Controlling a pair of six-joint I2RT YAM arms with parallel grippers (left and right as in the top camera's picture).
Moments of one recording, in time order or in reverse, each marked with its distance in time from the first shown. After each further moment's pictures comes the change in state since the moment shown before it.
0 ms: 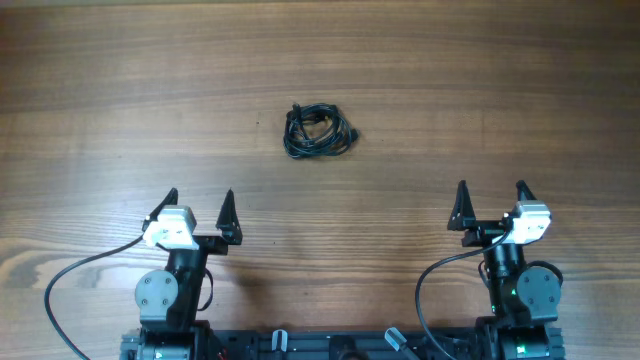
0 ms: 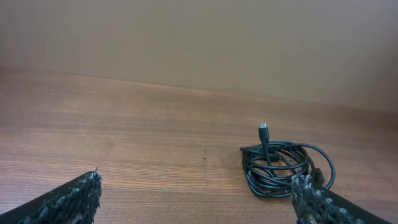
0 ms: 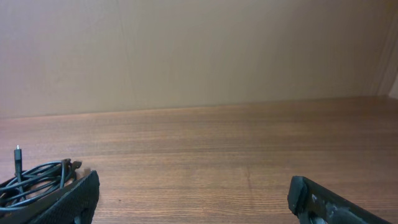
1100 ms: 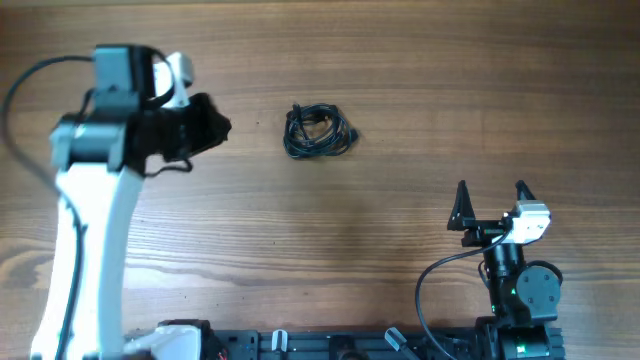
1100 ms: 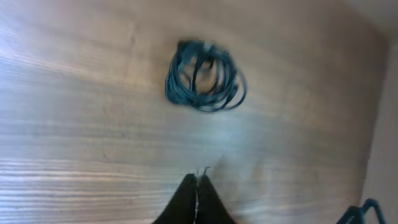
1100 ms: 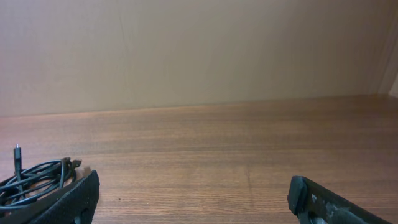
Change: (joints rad) left arm -0.025 1.419 1.470 -1.066 0.313 -0.256; right arm 0.000 0.006 0.000 0.000 0.000 0.000
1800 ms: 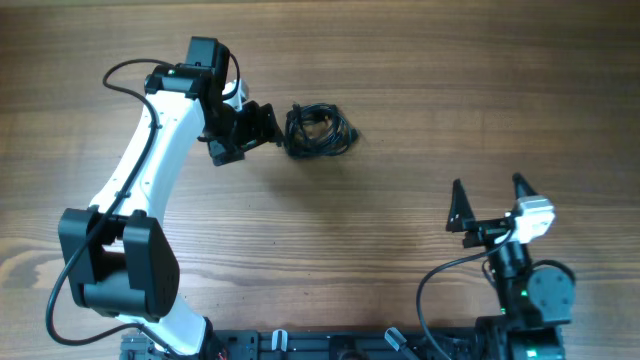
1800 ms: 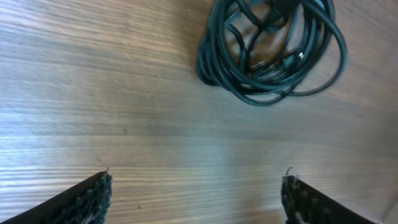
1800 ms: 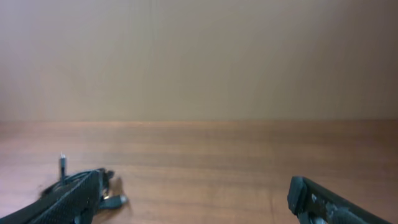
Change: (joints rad) left arm -0.100 0.367 0.000 0.025 -0.042 -0.011; right arm 0.000 0.098 0.182 -0.056 -0.110 -0.004
